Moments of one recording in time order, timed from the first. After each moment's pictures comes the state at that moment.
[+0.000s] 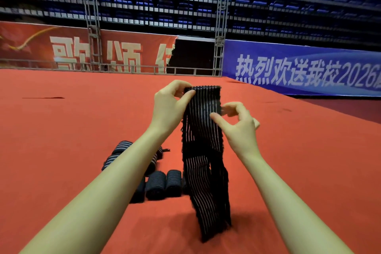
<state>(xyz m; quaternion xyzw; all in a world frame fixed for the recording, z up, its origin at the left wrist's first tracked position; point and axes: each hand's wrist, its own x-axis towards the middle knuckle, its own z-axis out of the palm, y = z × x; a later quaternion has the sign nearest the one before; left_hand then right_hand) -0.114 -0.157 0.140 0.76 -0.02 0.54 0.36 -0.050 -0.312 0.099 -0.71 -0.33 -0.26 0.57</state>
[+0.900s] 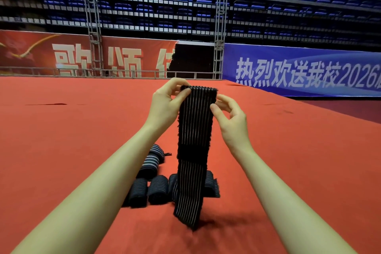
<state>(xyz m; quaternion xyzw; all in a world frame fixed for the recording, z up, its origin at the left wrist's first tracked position) -0.119 -0.148 0.159 0.76 -0.07 0.49 0.42 -0.047 -0.295 0.120 -0.63 -0.36 -0.19 0.66</state>
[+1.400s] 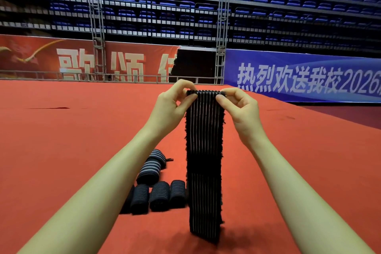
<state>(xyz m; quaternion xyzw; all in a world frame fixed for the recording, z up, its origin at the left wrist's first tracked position) -0.133 -0.148 0.166 0.81 -0.12 0.48 0.32 -0.045 -0.311 0.159 -0.55 -0.44 -0.11 0.70</state>
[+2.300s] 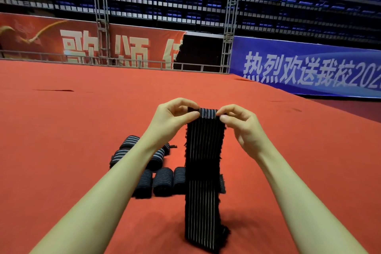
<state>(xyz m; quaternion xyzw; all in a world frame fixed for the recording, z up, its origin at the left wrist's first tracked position) -0.143 -0.140 0.118 0.75 -0.07 0.34 0.56 -0.030 -0.310 0.114 -0.54 -0.48 0.08 0.69</state>
